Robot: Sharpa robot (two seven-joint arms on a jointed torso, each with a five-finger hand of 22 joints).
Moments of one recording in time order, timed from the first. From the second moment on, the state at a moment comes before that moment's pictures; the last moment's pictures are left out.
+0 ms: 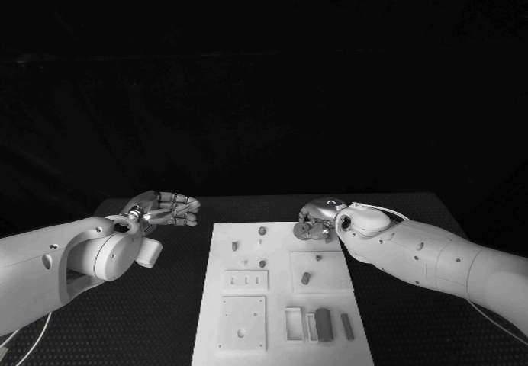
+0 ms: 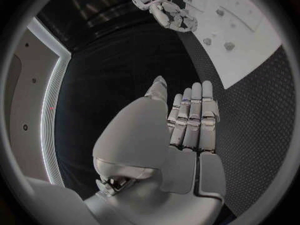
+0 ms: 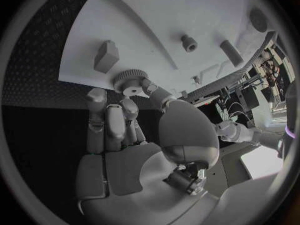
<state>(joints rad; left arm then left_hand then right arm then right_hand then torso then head) 1.38 -0.87 -0.18 1.39 -0.13 -0.31 0.14 1.57 -0.04 0.02 0.29 0.05 0.71 0.19 0.32 0.43 0.99 0.18 0.14 0.12 0.91 0.13 0.39 0.60 0.05 0.93 0.03 0.17 0.61 1.20 -0.54 -0.05 0.93 -1.69 -0.23 -0.02 1.09 -0.13 0.57 -0.29 0.06 0.82 0.16 0.23 0.50 1.09 0.05 1.23 1.20 1.31 -0.06 1.50 1.04 0.17 1.21 -0.06 0.97 1.31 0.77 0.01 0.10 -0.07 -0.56</state>
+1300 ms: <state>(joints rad) 1.38 -0.86 -0.19 1.38 -0.14 -0.31 0.14 1.57 -0.04 0.02 0.29 0.05 0.71 0.19 0.32 0.43 0.99 0.18 0.14 0.12 0.91 0.13 0.38 0.60 0.04 0.93 0.03 0.16 0.61 1.18 -0.56 -0.05 0.97 -1.76 -0.31 -0.04 1.14 -0.09 0.54 -0.29 0.06 0.86 0.13 0.25 0.50 1.11 0.01 1.23 1.18 1.31 -0.09 1.50 1.04 0.17 1.20 -0.06 0.97 1.31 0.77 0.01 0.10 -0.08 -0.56</state>
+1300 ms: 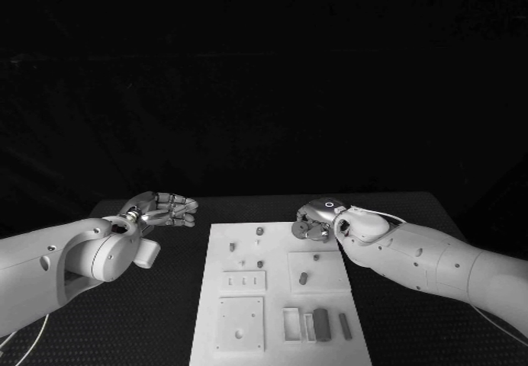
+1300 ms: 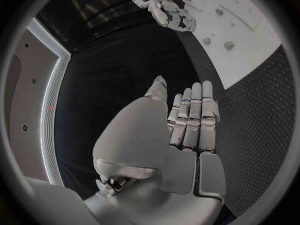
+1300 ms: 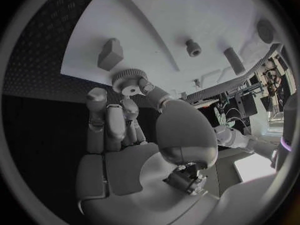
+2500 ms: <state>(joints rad) 1.38 -0.87 -0.19 1.39 -0.14 -0.31 0.14 1.57 -0.04 0.02 0.29 0.05 0.71 0.19 0.32 0.43 0.99 0.18 0.14 0.12 0.91 0.13 0.38 0.60 0.04 0.93 0.03 0.16 0.61 1.19 -0.56 -0.06 1.30 -2.03 -0.34 -0.19 1.14 -0.11 0.53 -0.29 0.06 0.90 0.09 0.30 0.54 1.13 0.00 1.22 1.17 1.32 -0.10 1.49 1.05 0.18 1.22 -0.06 0.97 1.31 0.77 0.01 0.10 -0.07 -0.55</state>
